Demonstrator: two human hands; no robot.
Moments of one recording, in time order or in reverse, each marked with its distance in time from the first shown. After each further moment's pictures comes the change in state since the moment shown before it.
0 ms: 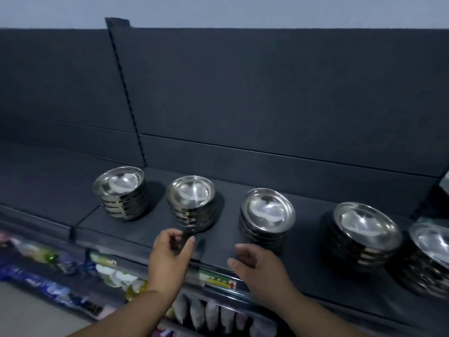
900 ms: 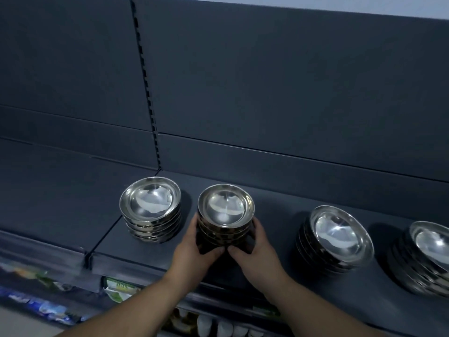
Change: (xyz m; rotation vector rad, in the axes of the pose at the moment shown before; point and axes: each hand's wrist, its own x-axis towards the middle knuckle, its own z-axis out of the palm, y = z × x) left_hand 0.125 -0.040 -0.042 -0.038 -0.413 0.077; right_hand 0.094 -0.070 0.109 0.126 0.149 0.019
